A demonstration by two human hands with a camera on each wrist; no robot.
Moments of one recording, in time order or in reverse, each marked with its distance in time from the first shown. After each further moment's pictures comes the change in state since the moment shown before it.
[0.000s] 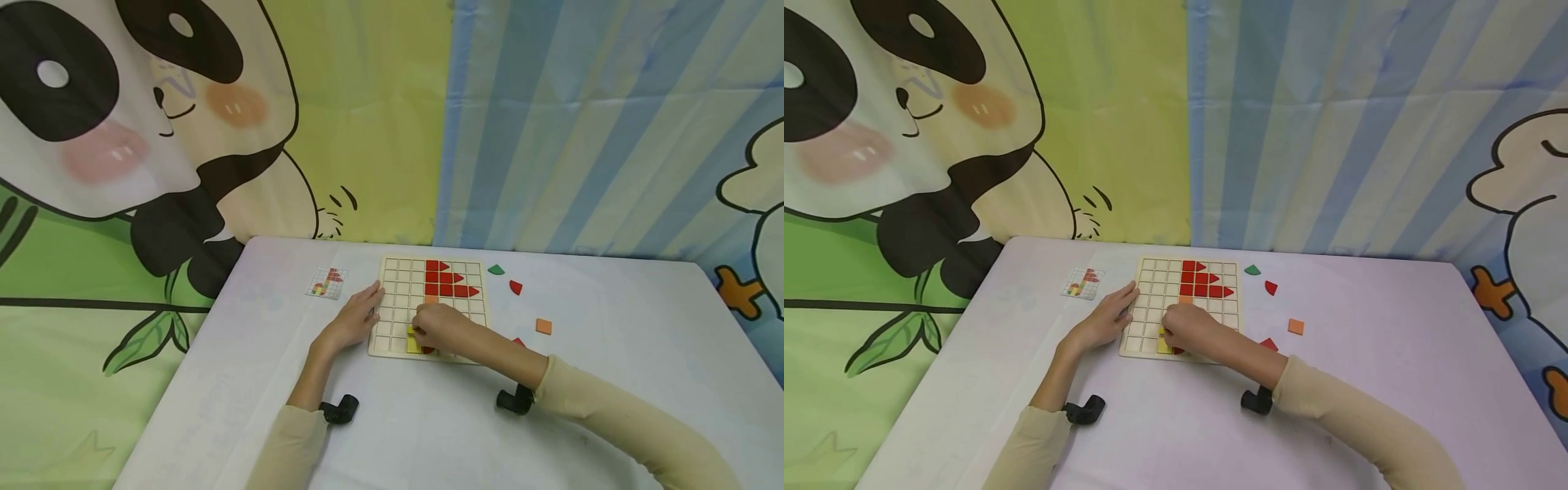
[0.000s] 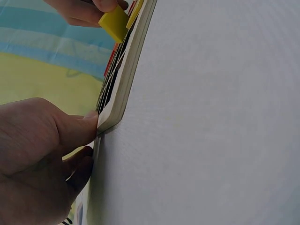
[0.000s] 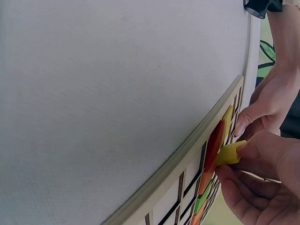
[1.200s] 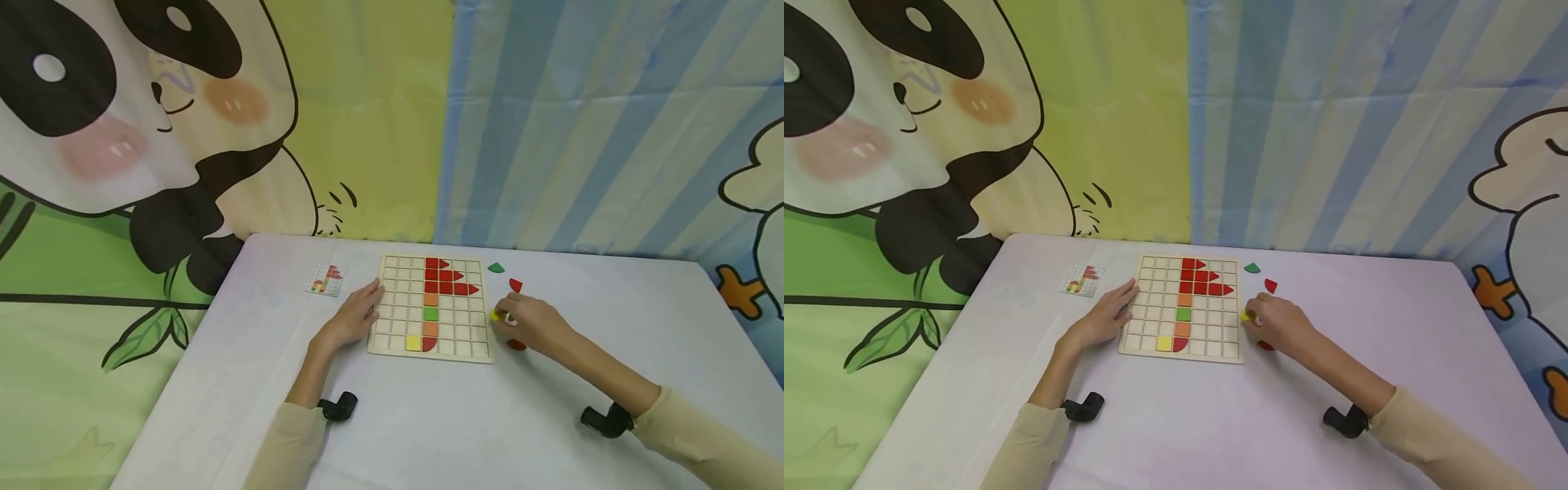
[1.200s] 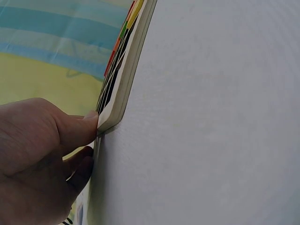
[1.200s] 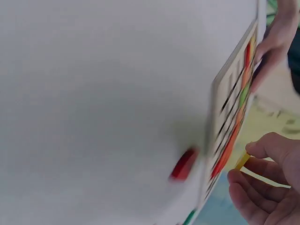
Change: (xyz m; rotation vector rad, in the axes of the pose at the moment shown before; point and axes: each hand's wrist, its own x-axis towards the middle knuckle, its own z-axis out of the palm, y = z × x) left_hand 0.002 -0.001 0.001 -0.023 -0.007 -0.026; right_hand -0.102 0.082 -0.024 -0.045 0.232 0.229
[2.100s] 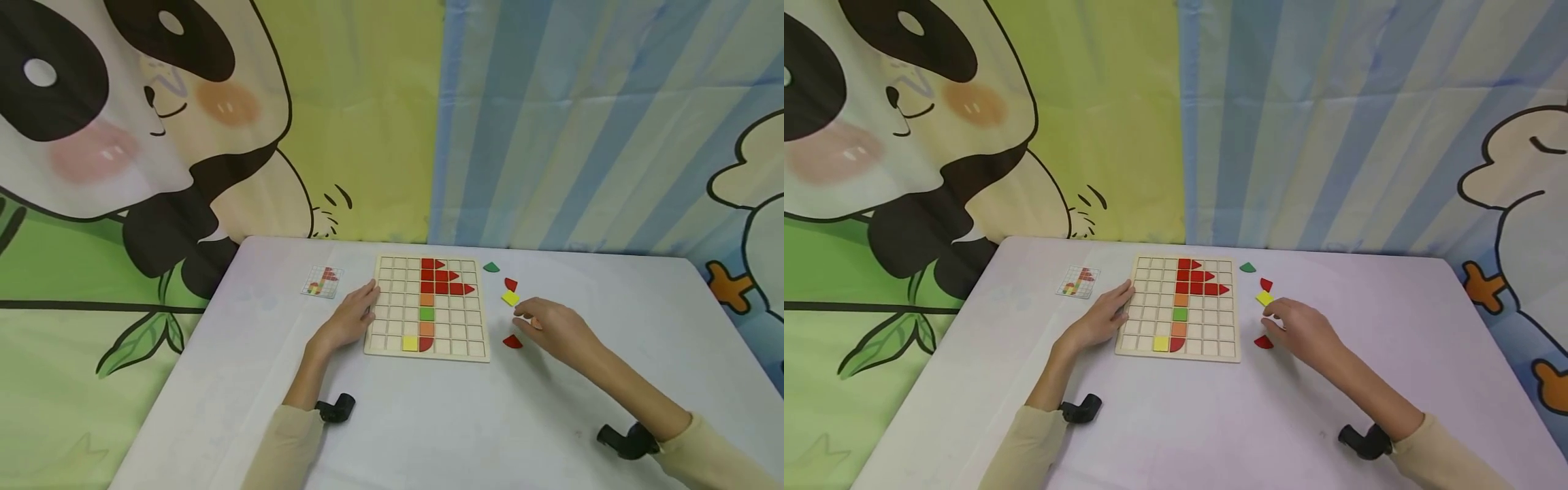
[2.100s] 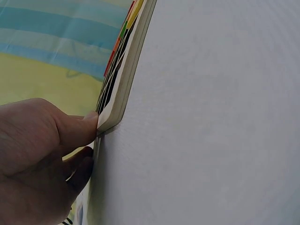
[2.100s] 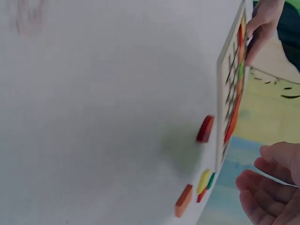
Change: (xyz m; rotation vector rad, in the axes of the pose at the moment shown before) left_hand -0.002 0.001 -0.003 -0.006 -0.008 0.003; right_hand -0.036 0.008 -0.012 0.029 0.126 0.071
